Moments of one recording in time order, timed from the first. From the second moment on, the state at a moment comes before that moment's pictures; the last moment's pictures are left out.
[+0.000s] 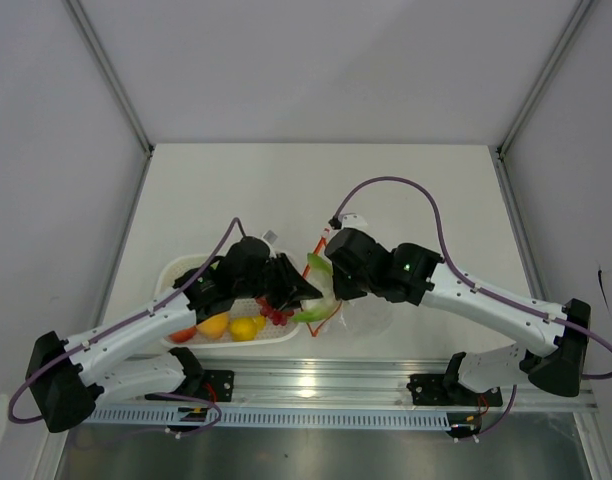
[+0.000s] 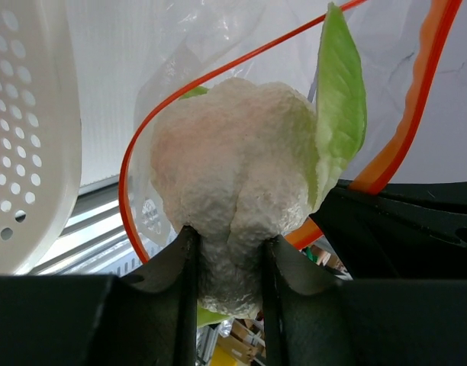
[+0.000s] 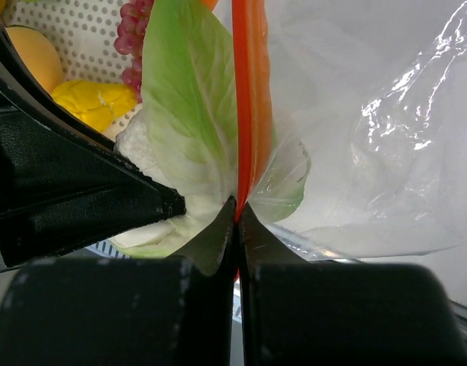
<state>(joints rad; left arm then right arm) -0.84 1.02 0.76 -0.39 0.25 -1.35 1.10 1.32 1.30 -0.90 0.26 0.73</state>
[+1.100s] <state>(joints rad) -0.88 0.70 0.86 -0.56 0.02 -0.84 0.99 1.19 1.28 -0.87 0.14 0.76</state>
